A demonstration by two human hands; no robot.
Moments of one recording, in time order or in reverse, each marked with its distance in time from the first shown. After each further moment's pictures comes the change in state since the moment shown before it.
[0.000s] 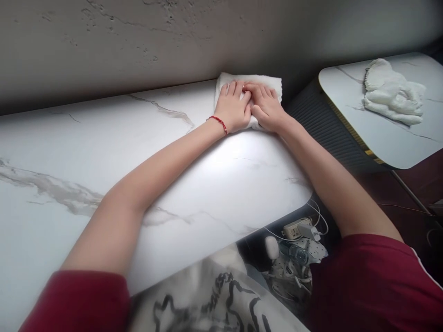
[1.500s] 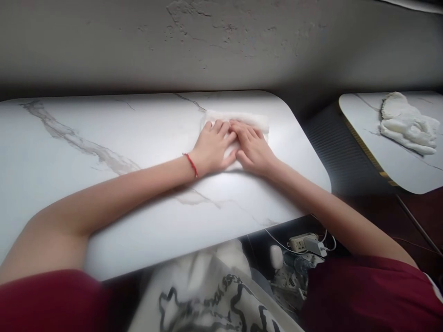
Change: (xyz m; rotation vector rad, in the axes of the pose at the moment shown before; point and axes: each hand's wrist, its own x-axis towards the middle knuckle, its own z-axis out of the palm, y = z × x) left_hand -0.168 -0.043 -0.048 0.267 0.037 0.099; right_hand -0.039 -0.157 0.035 0.021 0.015 -0.290
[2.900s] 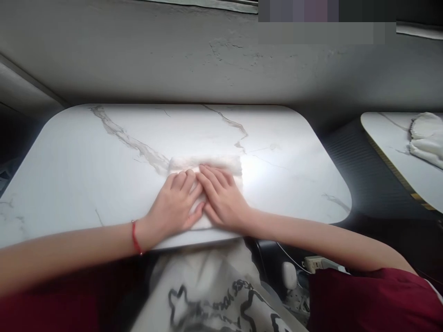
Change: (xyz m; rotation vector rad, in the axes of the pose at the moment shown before) left_hand -0.185 0.015 -0.052 0.331 0.049 -0.044; right_hand -0.011 -0.171 0.030 0.095 0.071 -0.177
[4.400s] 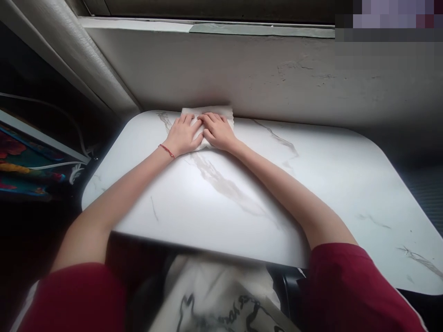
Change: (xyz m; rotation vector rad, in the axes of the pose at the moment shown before) left_hand 0.028 -0.186 0.070 -0.108 -0.029 -0.482; right_hand 0.232 0.069 0.094 0.140 -0.034 -0.035
